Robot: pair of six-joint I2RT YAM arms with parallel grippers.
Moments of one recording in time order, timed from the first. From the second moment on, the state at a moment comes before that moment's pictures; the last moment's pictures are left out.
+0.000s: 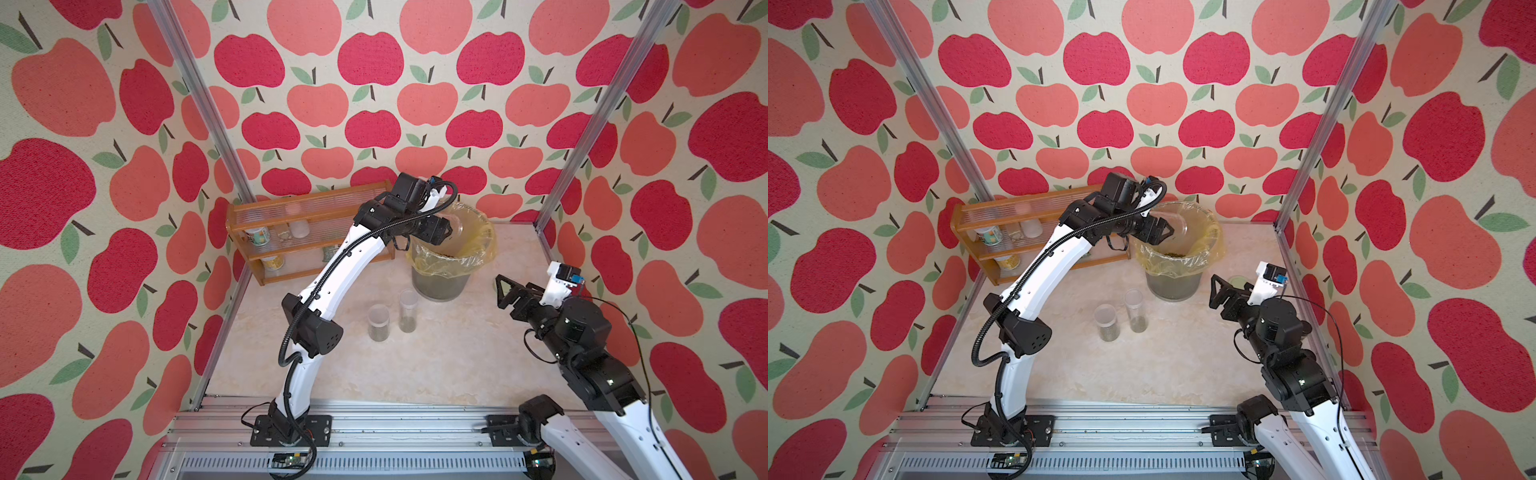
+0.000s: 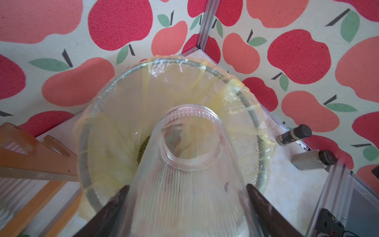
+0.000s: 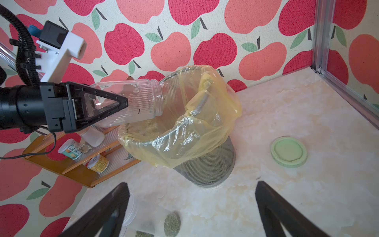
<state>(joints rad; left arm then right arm) -0.72 2.12 2.52 -1.02 0.19 -0.08 0.47 0.56 0.82 -0.46 0.15 0.52</state>
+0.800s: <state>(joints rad) -0.62 1.71 1.90 -0.50 0.37 -0.04 0.37 0.80 0.80 0.27 -0.46 0.68</state>
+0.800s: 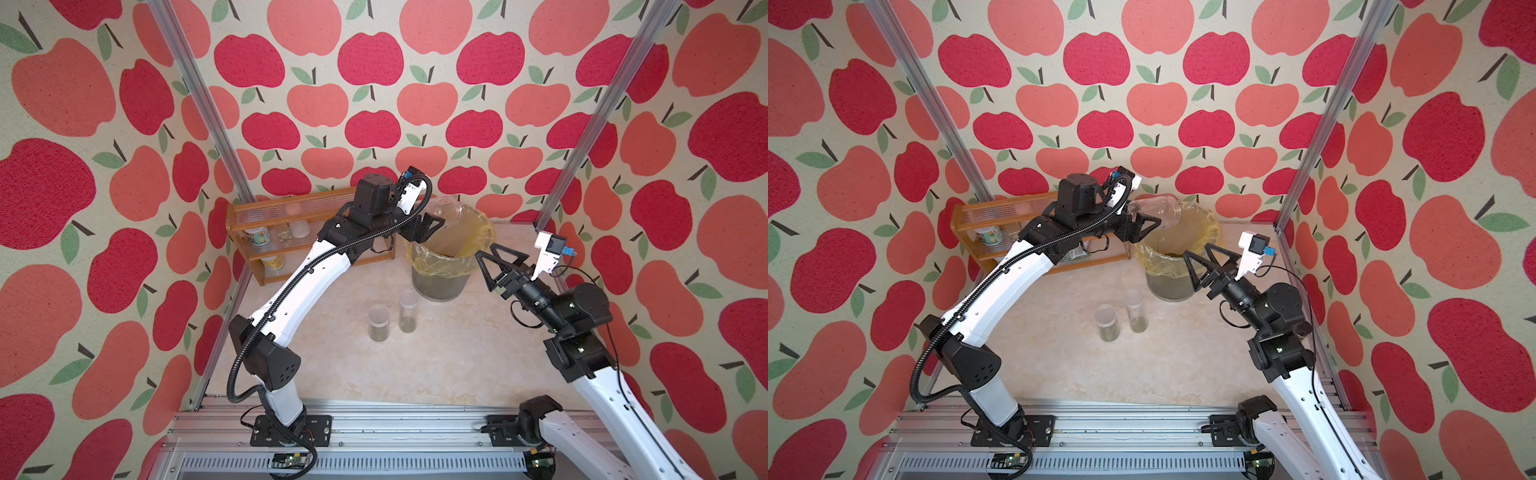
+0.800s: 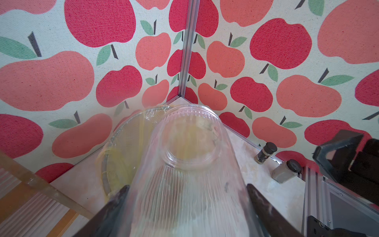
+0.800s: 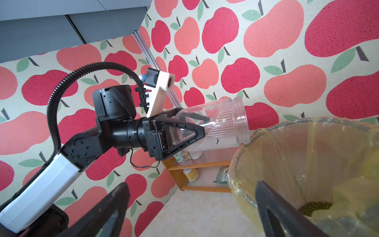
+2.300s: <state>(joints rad) -0.63 1.53 1.47 0.26 0.60 -0.12 0.41 1.26 0.91 0.95 -0.54 1.07</state>
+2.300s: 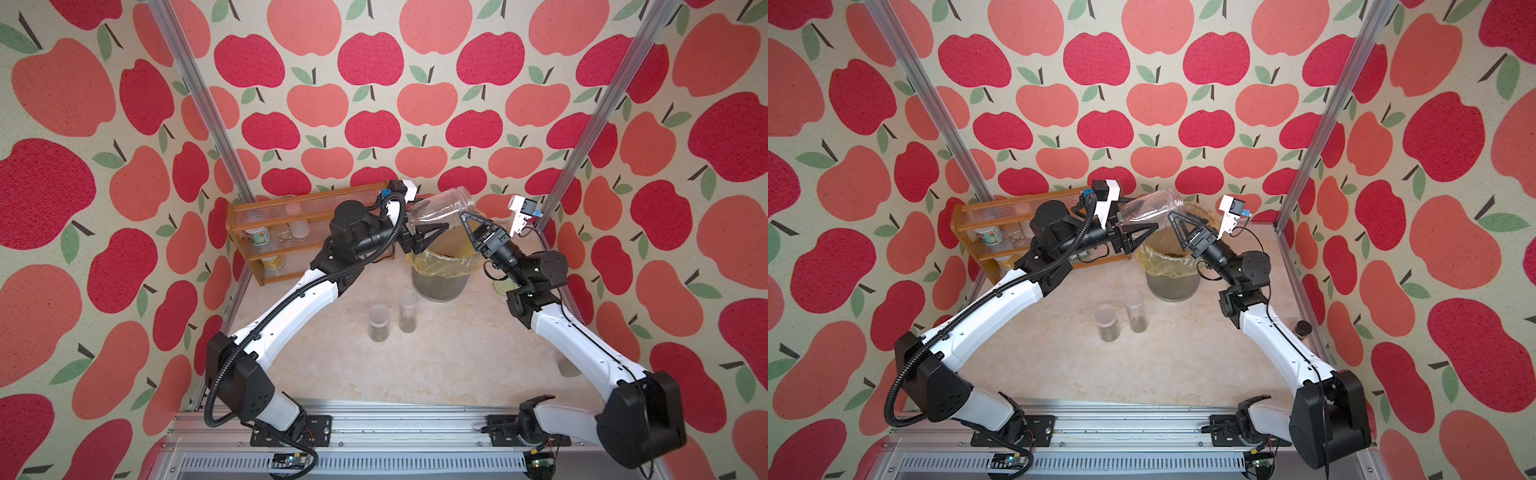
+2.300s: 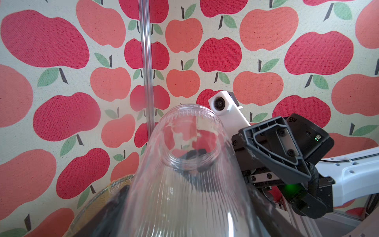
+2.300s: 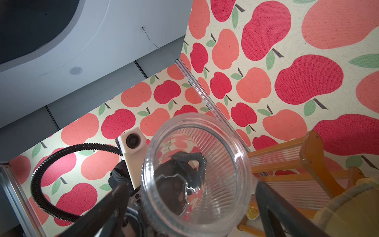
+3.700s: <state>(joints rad) -0.64 1.66 1.58 0.22 0.75 -0.14 0.39 1.32 0.87 1.09 -0.54 1.17</state>
